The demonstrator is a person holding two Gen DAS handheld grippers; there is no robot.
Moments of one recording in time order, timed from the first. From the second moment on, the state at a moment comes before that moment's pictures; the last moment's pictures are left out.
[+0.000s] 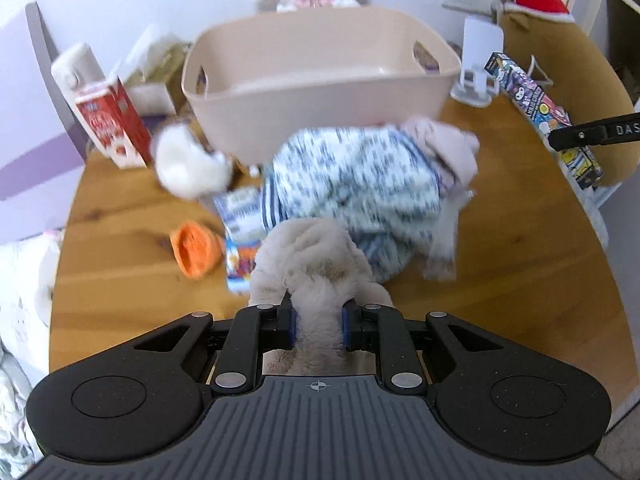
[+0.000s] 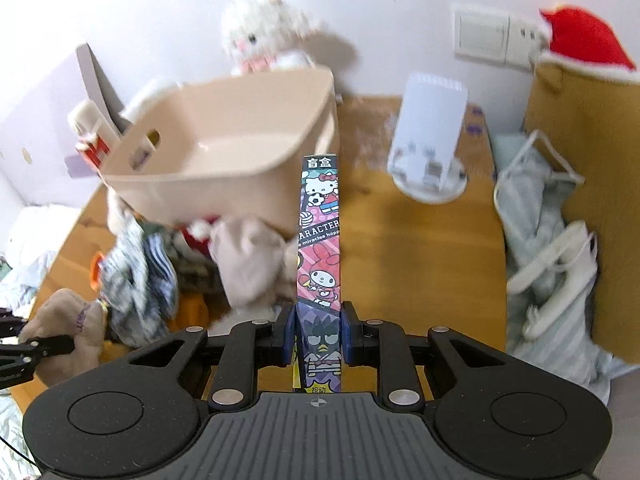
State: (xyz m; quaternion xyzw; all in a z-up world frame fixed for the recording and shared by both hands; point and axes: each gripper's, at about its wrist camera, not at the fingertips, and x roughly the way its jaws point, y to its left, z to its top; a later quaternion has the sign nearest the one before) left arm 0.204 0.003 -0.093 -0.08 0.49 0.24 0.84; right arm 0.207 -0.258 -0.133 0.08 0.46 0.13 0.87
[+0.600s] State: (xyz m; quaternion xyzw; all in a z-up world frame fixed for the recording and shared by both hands) left arm 0.276 0.081 -0.013 -0.03 0.38 0.26 0.89; right arm 0.266 -0.236 -0.079 0.05 0.38 0.14 0.91
